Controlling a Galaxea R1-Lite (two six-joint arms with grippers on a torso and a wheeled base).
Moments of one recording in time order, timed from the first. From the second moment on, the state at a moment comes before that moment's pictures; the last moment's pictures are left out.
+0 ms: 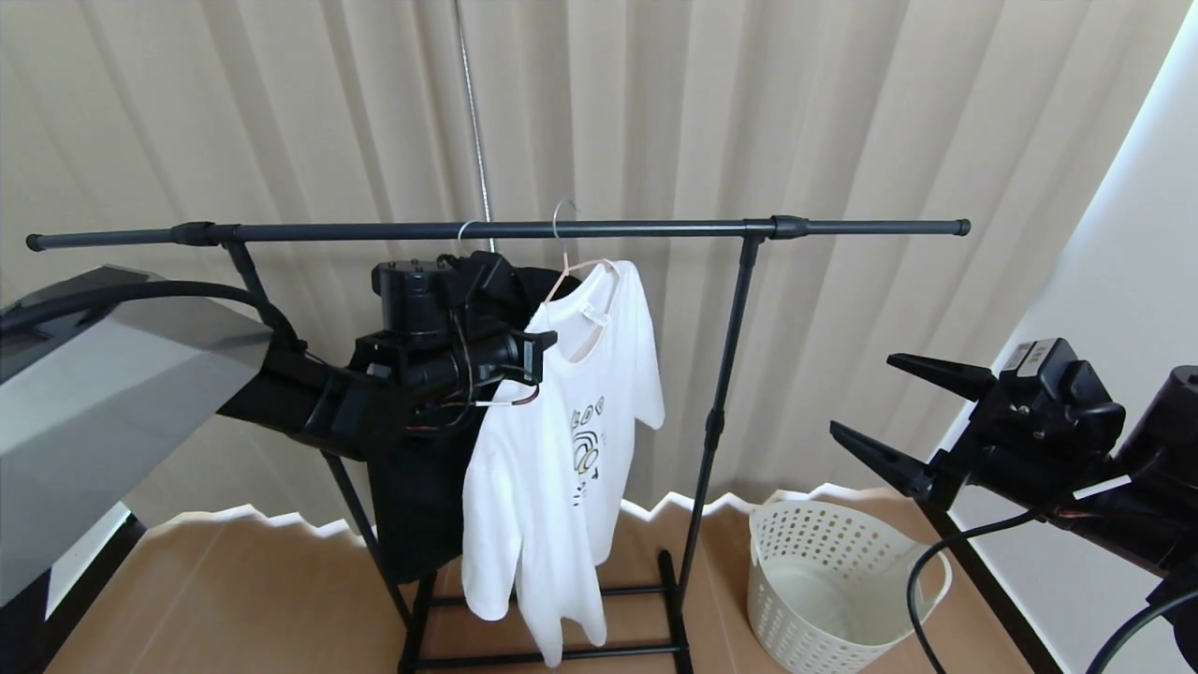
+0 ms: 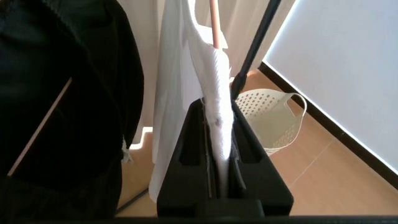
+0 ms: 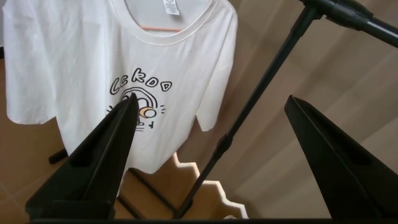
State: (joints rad) left arm -0.35 2.17 -1.28 -0.67 -0.27 -0.01; right arm 0.09 1.74 -0.34 -1.35 0.57 -0.29
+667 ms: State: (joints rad) left arm -0.32 2.33 -1.48 -0.69 -0.27 -0.04; right arm 0.09 1.76 -0.34 -1.35 0.56 -0.29
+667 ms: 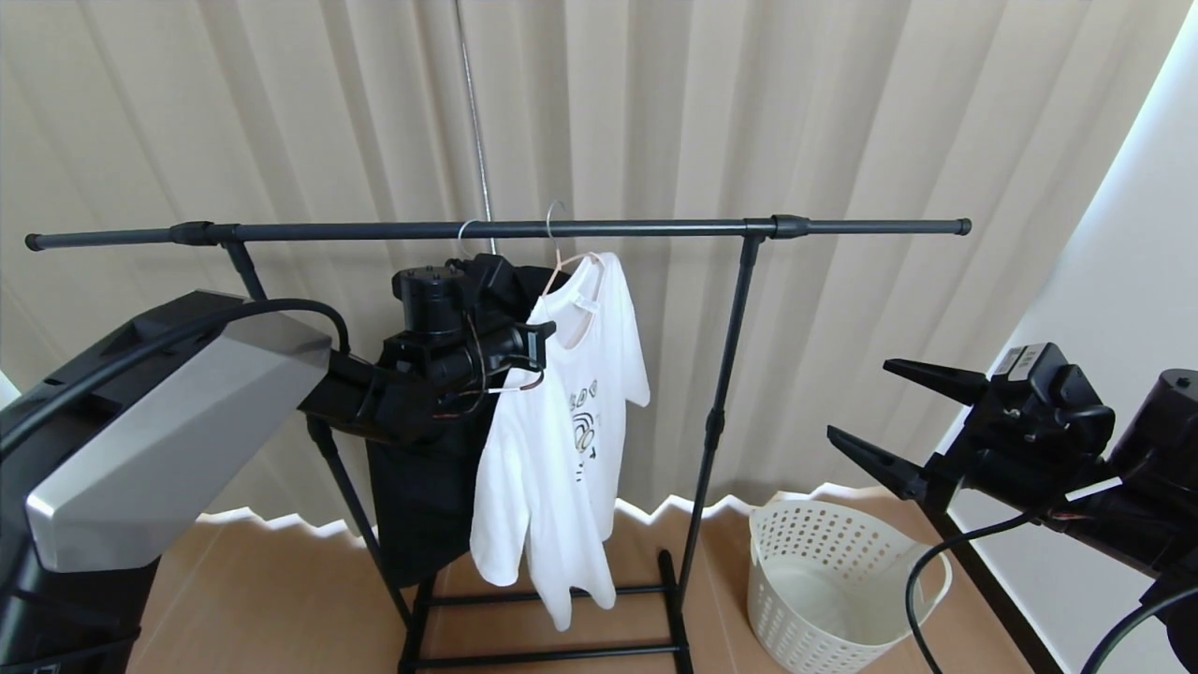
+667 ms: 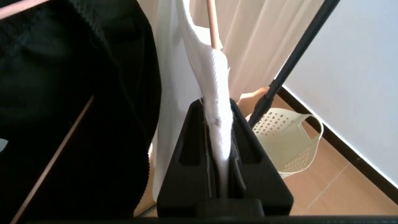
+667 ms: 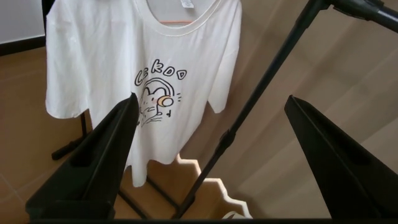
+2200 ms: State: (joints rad) left arm -0.31 2.39 -1.49 -0.69 -0.25 -0.04; right arm 0.09 1.77 -0.33 -1.36 0.56 -0.29
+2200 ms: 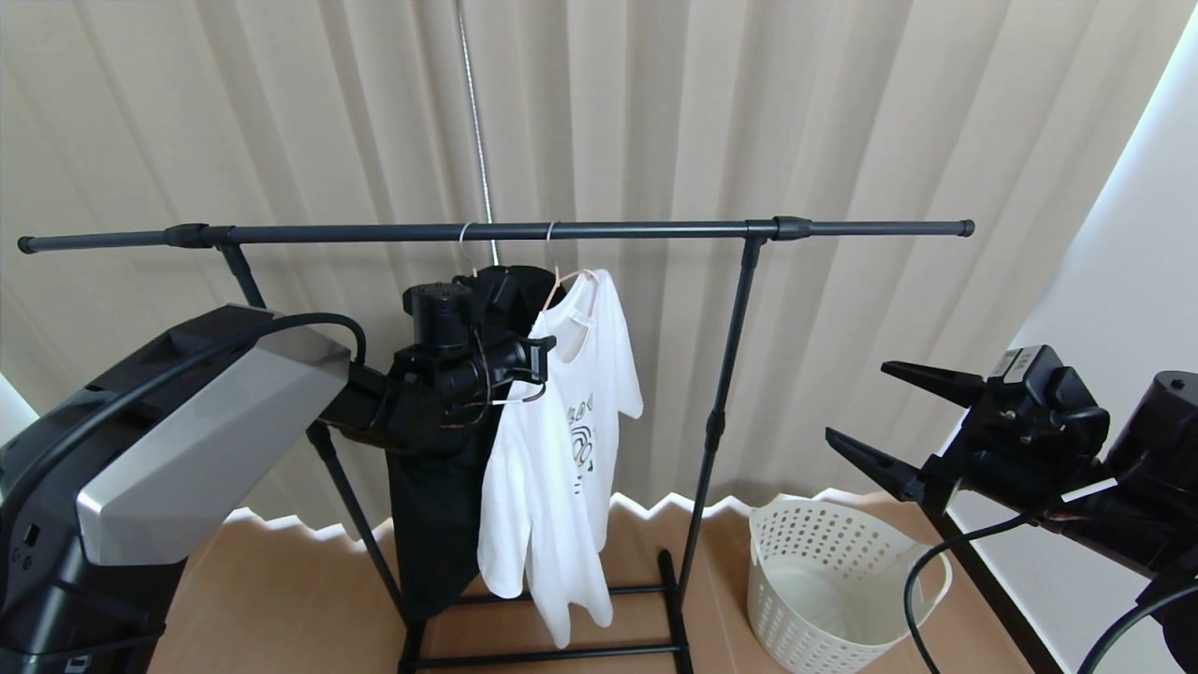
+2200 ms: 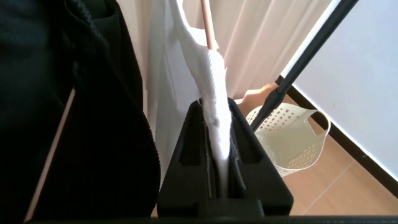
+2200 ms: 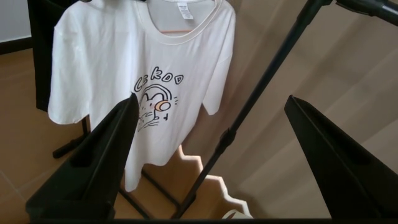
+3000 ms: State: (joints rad) left arm -0.30 2.33 -1.42 -0.69 -0.25 -0.04; right arm 0.10 1.77 -0.33 -1.36 0.56 -0.29
